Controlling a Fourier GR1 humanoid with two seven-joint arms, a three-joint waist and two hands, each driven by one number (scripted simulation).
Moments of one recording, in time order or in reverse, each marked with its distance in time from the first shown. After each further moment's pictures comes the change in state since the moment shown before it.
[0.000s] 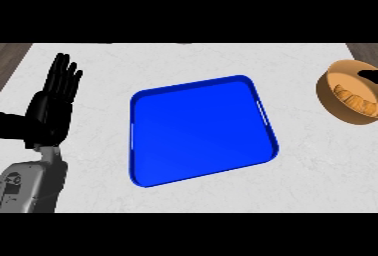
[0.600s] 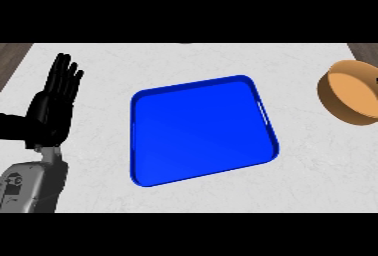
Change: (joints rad) left arm 0.002 0.001 -0.010 -0.006 0.004 0.008 -0.001; right arm 0.075 -0.024 0.111 -0.125 0.197 0.063 0.305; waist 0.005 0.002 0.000
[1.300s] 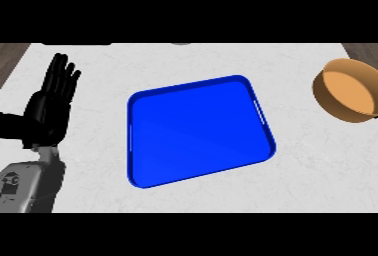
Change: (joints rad) left arm 0.001 0.019 0.001 0.012 0.011 0.008 -0.001; right arm 0.094 0.069 0.148 -0.498 0.167 0.067 0.235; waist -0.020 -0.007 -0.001
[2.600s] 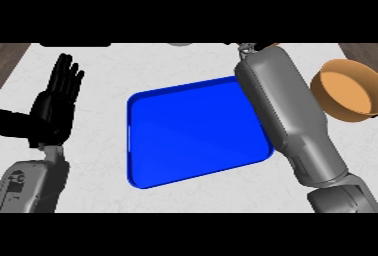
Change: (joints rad) left arm -0.007 0.004 -0.034 0.014 0.003 0.040 -0.007; right arm -0.500 0.482 0.333 0.316 0.299 -0.085 0.361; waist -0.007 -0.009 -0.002
